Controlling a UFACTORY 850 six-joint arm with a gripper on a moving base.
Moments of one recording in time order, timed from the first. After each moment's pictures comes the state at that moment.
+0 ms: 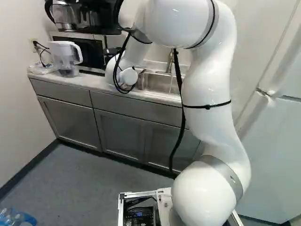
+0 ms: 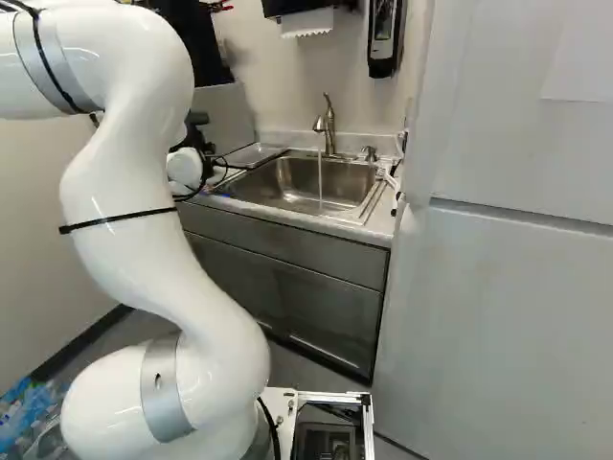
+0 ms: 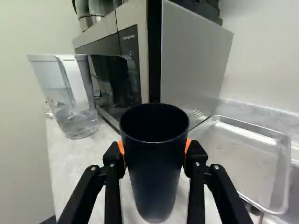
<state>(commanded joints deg) 25.6 -25.8 -64.8 0.2 47.3 0.0</state>
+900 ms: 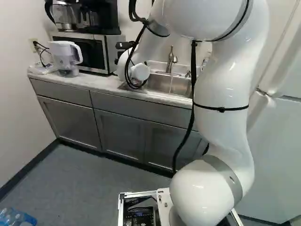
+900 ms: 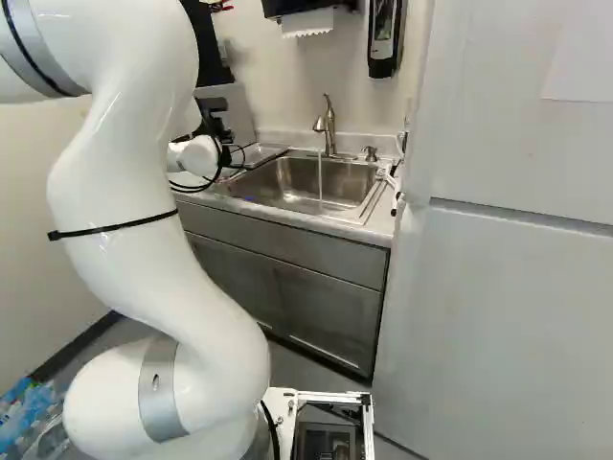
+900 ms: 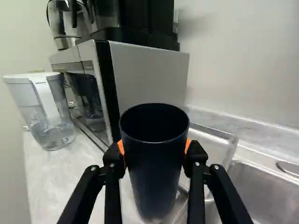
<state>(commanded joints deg) 19.6 -19.1 -59.6 0.2 47.3 0.0</state>
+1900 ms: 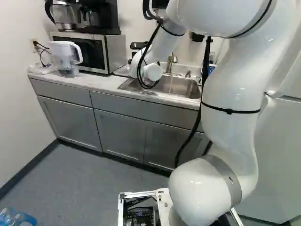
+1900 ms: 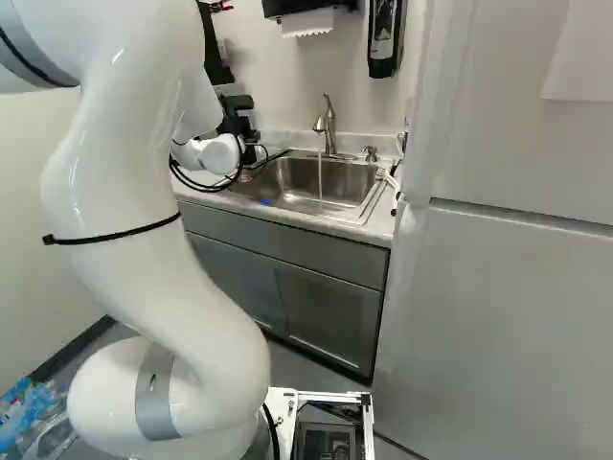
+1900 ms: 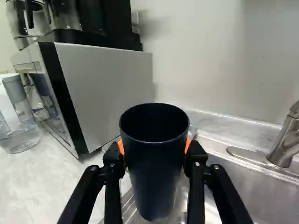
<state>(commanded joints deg) 12.4 -15.0 -54.9 0.2 47.3 0.0</state>
